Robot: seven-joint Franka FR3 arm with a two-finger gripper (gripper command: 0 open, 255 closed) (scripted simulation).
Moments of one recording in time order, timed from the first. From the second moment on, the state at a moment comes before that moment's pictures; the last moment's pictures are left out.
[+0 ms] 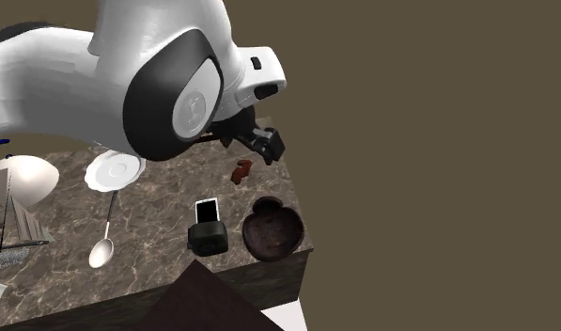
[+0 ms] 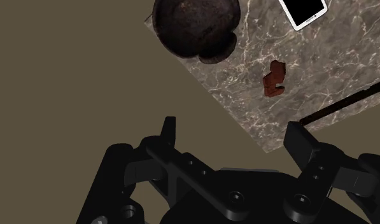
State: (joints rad) arm 0.04 -0.56 0.32 -2.51 0.13 2.23 0.15
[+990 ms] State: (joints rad) arm -0.11 0.02 0.65 -2.39 -0.38 2.62 0.71
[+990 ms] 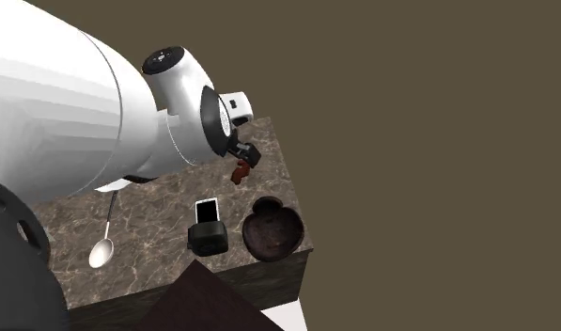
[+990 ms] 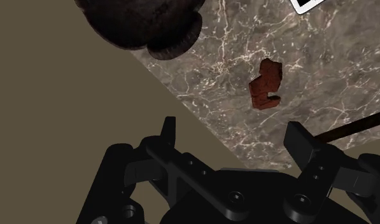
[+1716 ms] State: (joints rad) arm 0.13 0.51 0.48 -2.07 -0.95 2.58 1.17
